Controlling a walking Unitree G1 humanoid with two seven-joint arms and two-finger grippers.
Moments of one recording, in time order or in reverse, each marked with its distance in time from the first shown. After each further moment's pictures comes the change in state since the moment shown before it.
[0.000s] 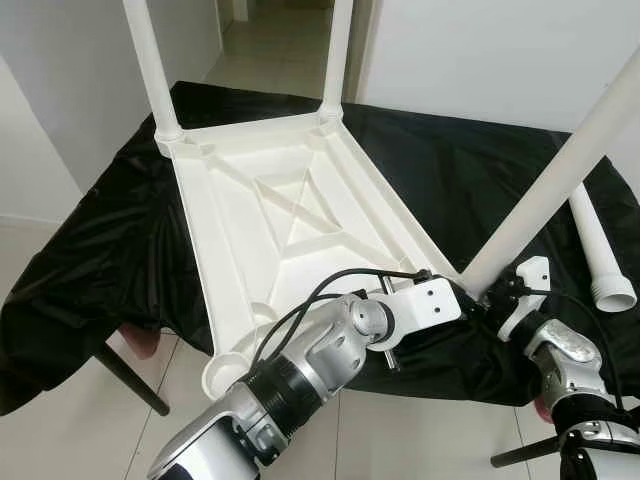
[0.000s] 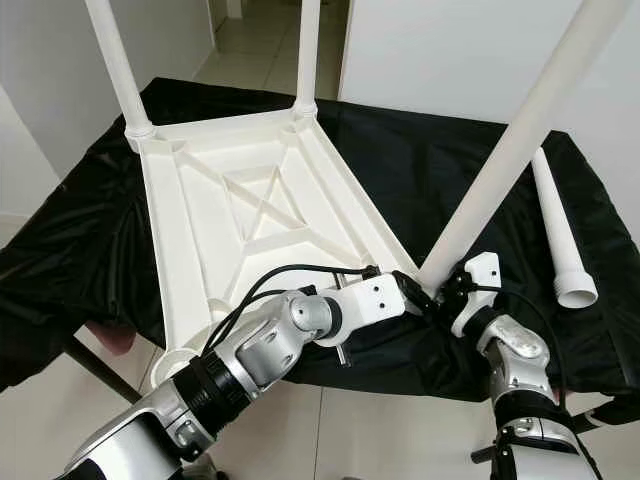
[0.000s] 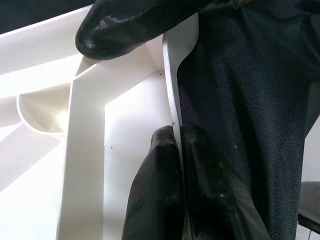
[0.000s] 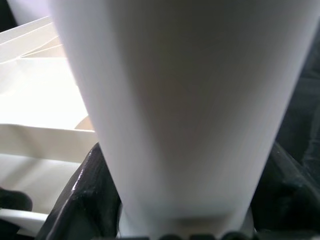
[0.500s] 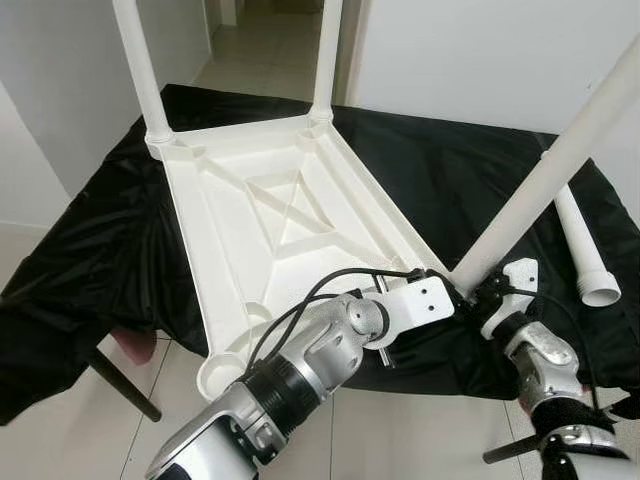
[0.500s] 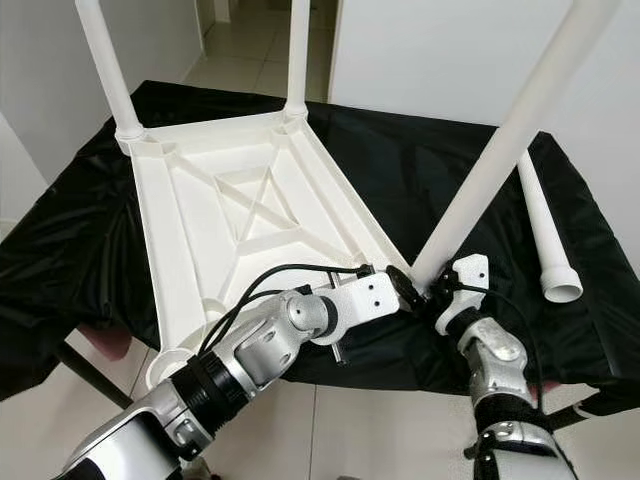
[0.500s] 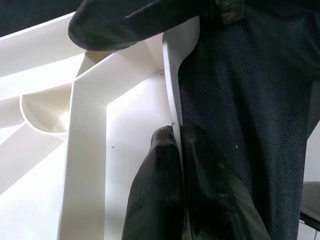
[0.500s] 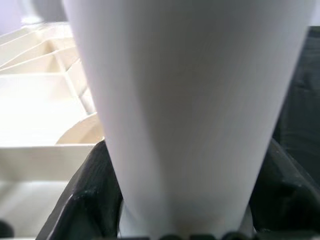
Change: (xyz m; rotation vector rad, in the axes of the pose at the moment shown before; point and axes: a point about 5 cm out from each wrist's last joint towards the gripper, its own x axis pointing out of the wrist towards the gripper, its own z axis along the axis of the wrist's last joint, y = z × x) left arm 0.000 0.003 -0.005 -0.015 0.022 0.007; right arm 0.016 0.020 -0.006 0.049 -0.051 -0.146
